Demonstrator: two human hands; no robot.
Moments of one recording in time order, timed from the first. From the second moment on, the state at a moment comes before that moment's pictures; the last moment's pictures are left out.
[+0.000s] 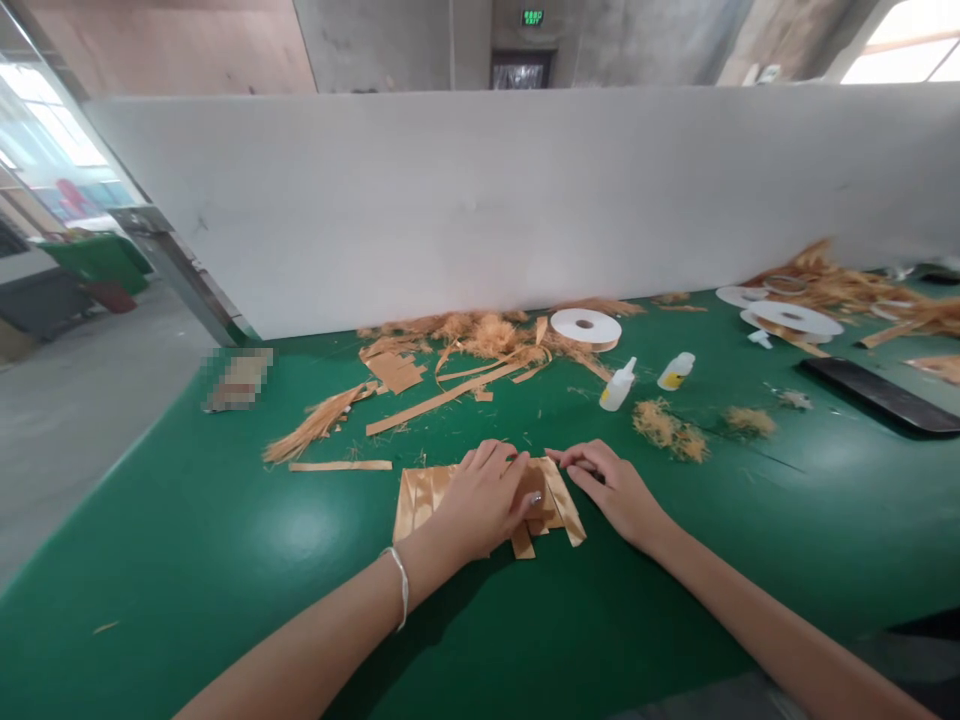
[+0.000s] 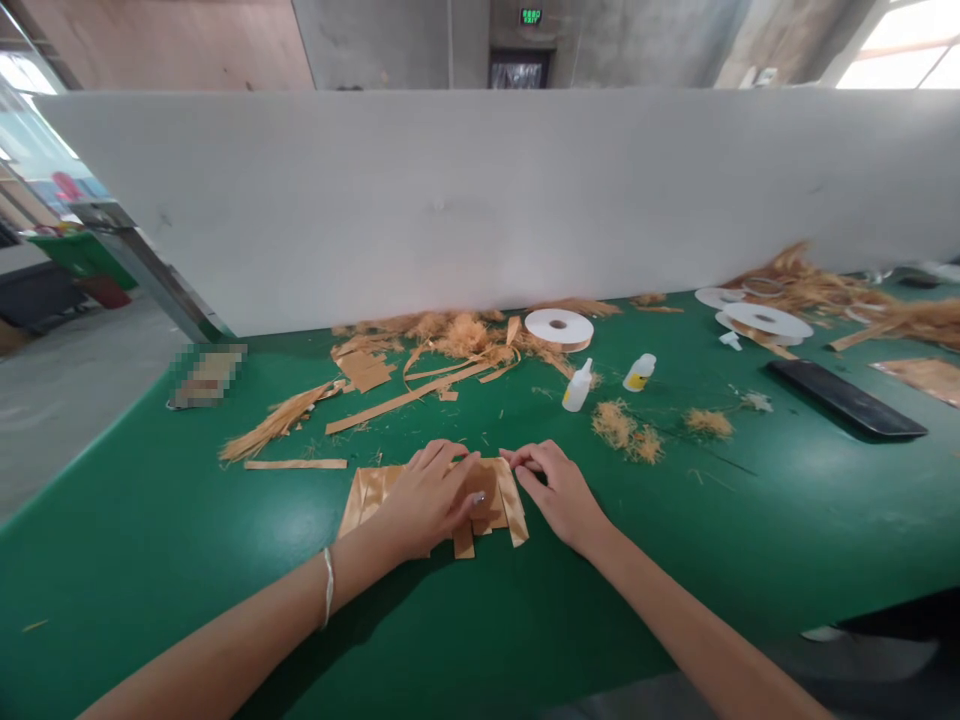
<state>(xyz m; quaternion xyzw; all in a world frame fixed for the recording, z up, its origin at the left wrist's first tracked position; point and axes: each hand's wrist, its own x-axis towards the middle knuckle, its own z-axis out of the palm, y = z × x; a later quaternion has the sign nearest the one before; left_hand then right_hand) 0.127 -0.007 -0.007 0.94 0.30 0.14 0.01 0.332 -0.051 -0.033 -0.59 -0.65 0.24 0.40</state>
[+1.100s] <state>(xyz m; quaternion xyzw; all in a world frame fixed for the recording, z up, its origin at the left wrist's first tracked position) 0.039 -0.004 -0.012 0.93 0.35 0.09 -0.06 0.296 -0.025 -0.020 -0.49 -0.82 0.09 0.28</state>
